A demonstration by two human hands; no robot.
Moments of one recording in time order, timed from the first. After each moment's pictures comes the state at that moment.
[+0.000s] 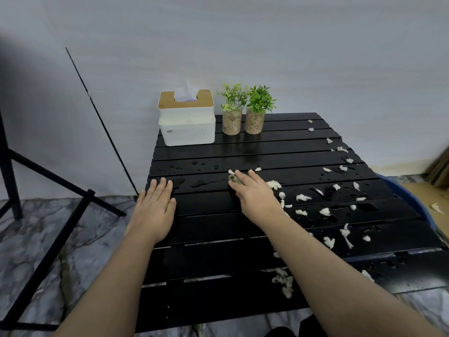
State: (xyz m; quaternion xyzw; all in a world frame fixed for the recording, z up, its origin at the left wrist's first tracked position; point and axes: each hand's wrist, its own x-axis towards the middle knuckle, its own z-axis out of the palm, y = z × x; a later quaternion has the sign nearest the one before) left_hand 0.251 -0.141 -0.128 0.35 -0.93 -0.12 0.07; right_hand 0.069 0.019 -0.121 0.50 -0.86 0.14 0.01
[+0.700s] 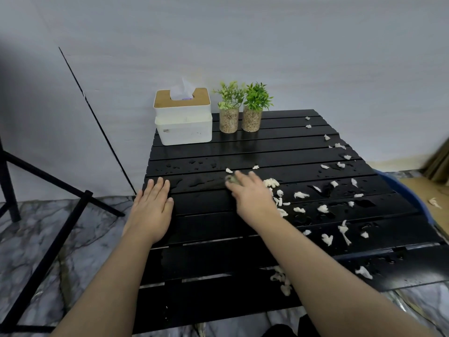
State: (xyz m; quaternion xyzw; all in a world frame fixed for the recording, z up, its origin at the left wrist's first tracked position) left_hand 0.251 -0.141 -0.128 0.35 -0.92 -0.13 0.08; right_hand 0.078 0.018 -0.125 0.46 -0.87 0.16 0.01
